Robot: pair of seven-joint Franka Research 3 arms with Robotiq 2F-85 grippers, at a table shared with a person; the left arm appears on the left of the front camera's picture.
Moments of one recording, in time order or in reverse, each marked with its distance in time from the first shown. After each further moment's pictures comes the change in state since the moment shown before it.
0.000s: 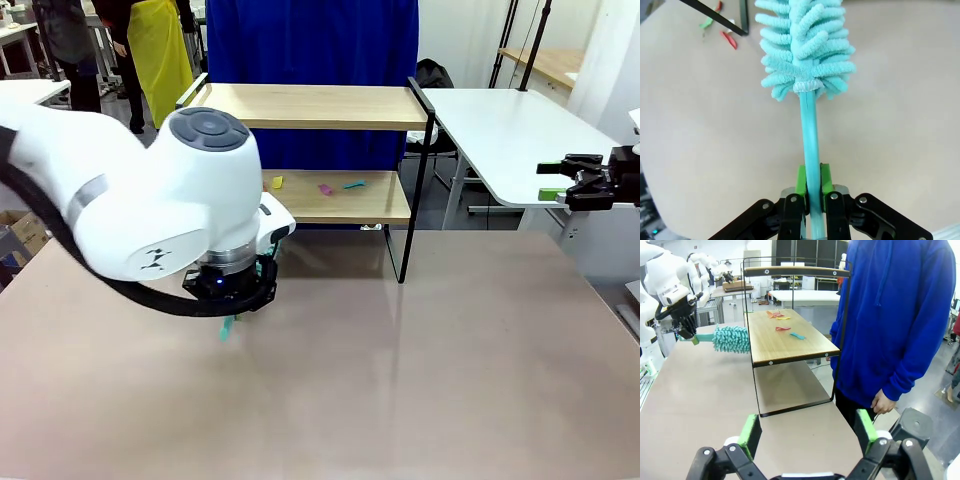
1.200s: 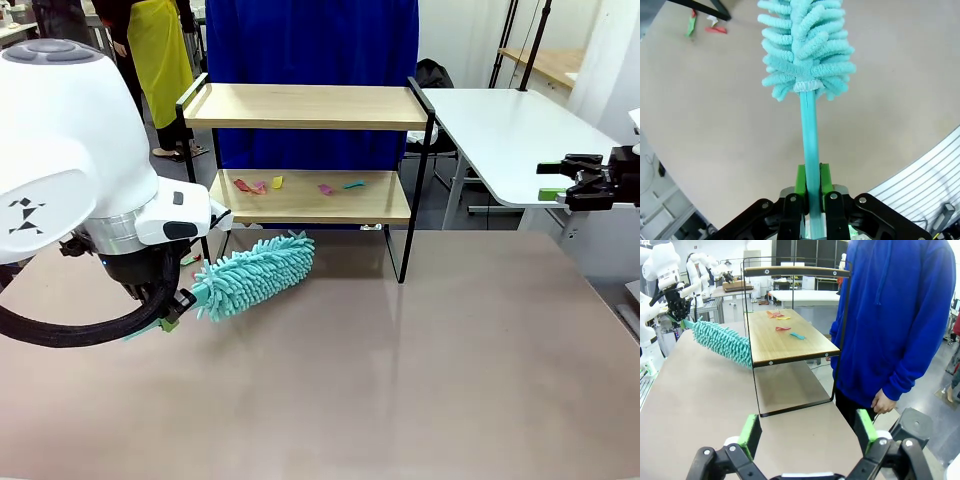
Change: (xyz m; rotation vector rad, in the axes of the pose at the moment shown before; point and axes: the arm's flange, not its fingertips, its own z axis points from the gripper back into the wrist) left arm -0.035 0.080 0.052 -0.103 0.098 -0.441; right arm 0.000 0.000 0.000 0.000 0.000 0.000
